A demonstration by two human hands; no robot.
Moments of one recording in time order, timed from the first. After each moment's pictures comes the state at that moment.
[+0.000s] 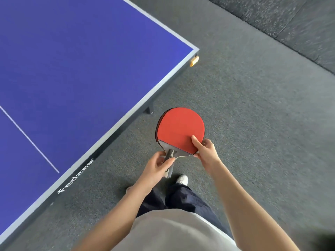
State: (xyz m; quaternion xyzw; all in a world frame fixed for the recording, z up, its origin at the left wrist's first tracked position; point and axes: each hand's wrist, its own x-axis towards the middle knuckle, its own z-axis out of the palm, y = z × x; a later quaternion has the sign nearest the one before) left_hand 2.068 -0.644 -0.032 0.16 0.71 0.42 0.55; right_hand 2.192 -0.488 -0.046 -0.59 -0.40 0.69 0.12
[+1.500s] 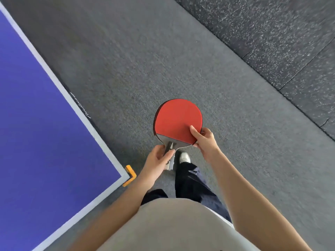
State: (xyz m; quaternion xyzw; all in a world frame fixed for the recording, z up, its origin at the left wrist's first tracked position) left_hand 1.950 0.016 -0.043 0.06 0.70 0.50 0.50; right_hand 2.031 0.186 -0.052 -0.55 -0.47 0.68 0.09
